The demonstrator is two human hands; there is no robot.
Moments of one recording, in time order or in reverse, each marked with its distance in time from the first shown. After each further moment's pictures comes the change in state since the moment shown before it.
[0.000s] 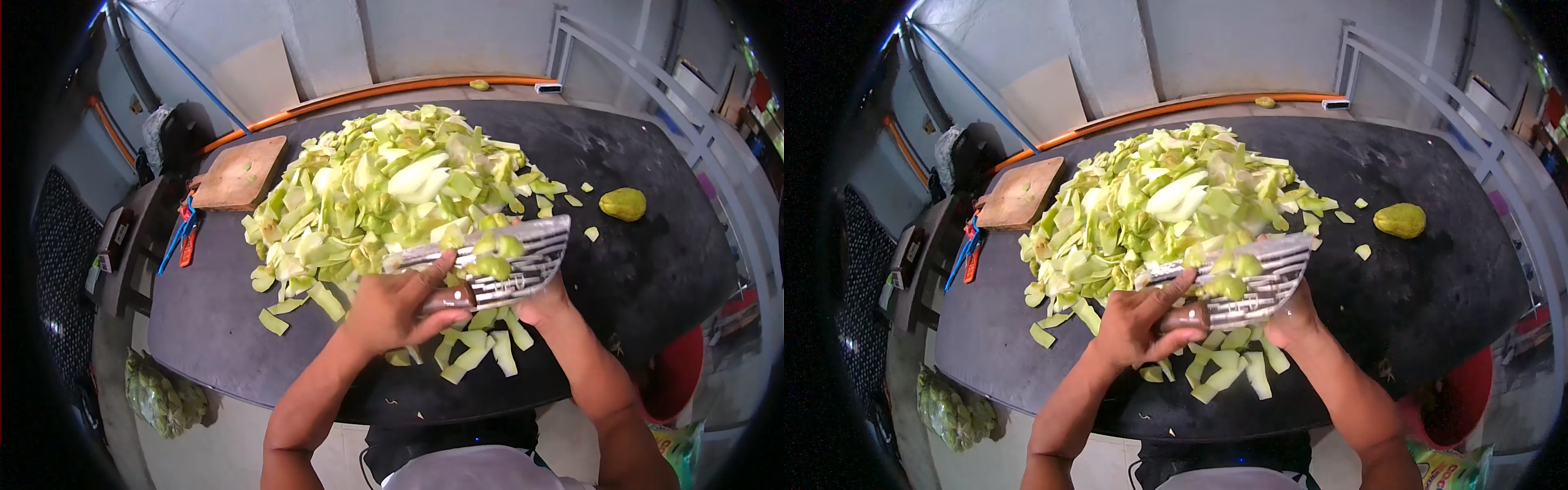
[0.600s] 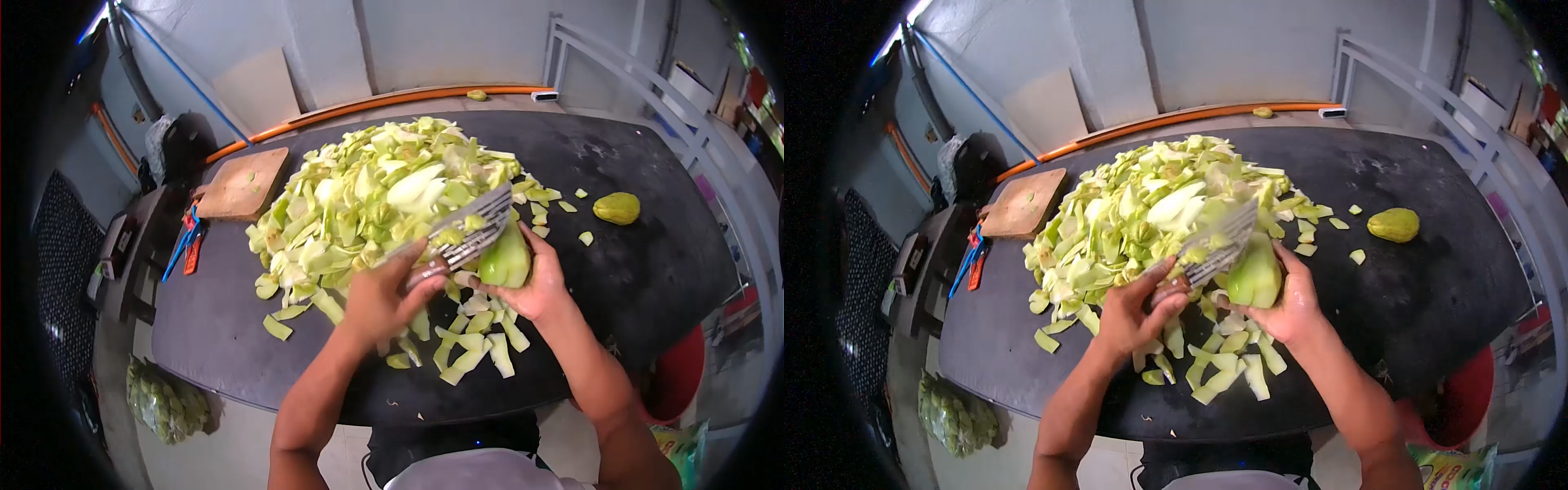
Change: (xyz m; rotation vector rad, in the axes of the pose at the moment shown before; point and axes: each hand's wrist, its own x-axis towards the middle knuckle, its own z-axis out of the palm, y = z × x) left_hand -0.003 -0.017 0.005 -0.091 0.082 -0.375; right_hand 0.001 -0.026 0.017 0.130 0.156 0.171
